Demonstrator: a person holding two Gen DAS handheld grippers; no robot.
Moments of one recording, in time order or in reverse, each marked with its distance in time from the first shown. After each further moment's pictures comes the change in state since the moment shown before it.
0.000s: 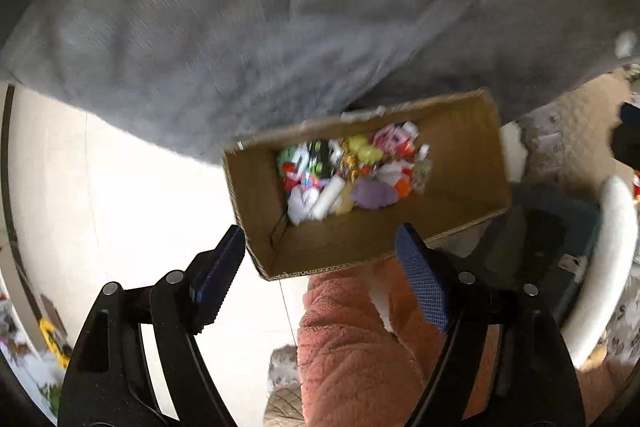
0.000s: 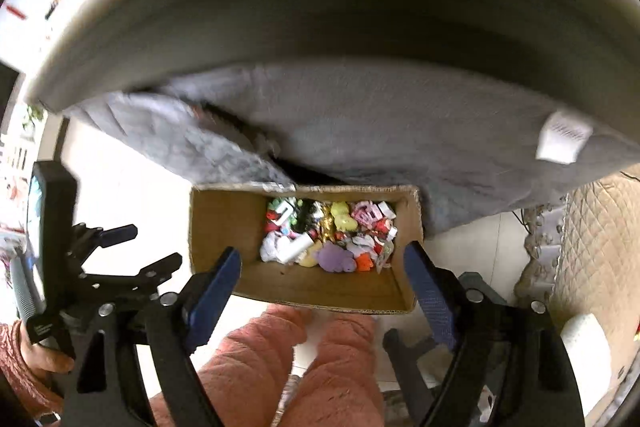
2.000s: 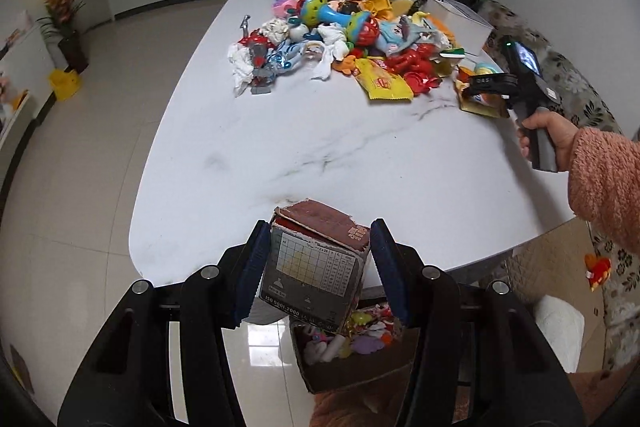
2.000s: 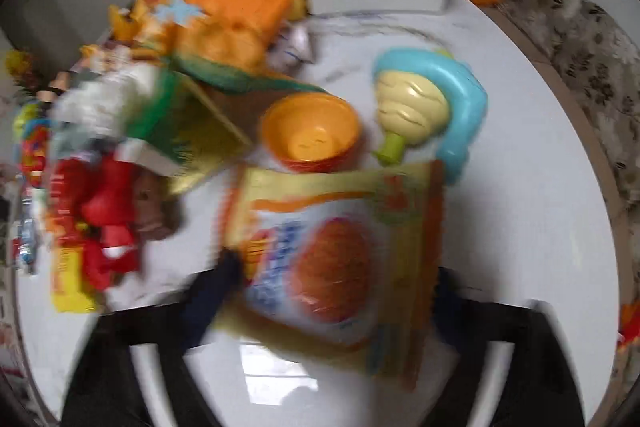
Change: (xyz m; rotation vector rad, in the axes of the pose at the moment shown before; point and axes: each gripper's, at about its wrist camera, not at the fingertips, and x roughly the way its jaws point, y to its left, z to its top) left arm -0.242 0.103 0.065 -0.064 -0.546 -0.081; right arm -0.079 -0.080 0.325 0.246 -0.282 -0.150
